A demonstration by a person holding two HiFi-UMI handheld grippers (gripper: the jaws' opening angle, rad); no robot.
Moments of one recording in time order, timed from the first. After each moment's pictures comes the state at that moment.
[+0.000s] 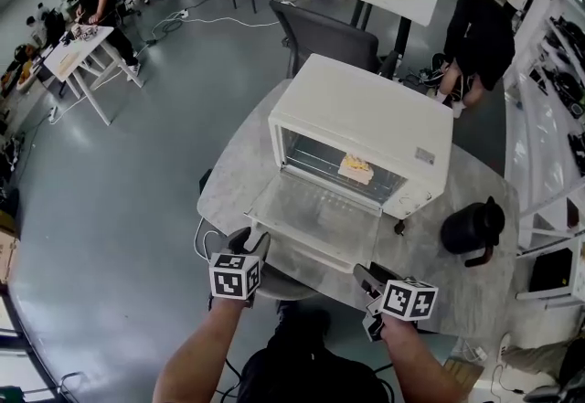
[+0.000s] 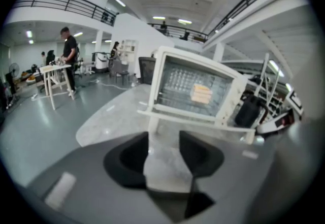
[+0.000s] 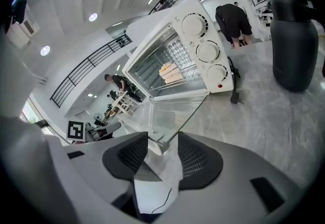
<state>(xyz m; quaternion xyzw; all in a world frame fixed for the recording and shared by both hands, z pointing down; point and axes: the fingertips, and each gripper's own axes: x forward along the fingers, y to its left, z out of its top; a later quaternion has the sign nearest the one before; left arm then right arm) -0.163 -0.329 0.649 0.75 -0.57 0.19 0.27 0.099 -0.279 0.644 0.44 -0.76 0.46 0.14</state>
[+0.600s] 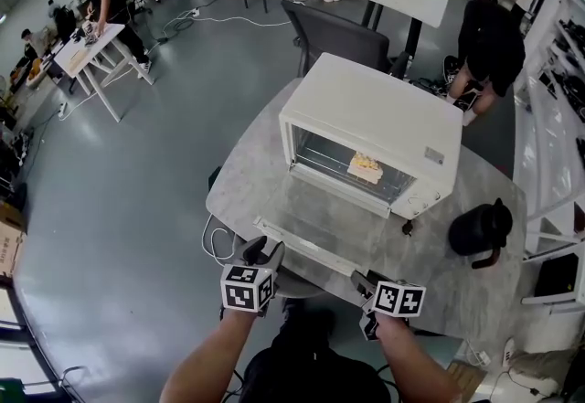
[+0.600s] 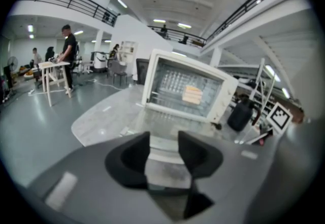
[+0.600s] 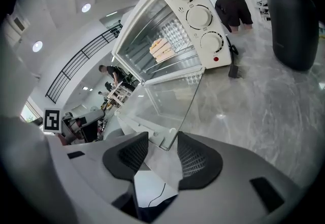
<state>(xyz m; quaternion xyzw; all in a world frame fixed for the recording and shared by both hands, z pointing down) -0.139 -0.302 0.645 0.76 -0.56 0.16 0.28 0.091 -0.262 0.708 0.43 -0.74 0.48 0.19</state>
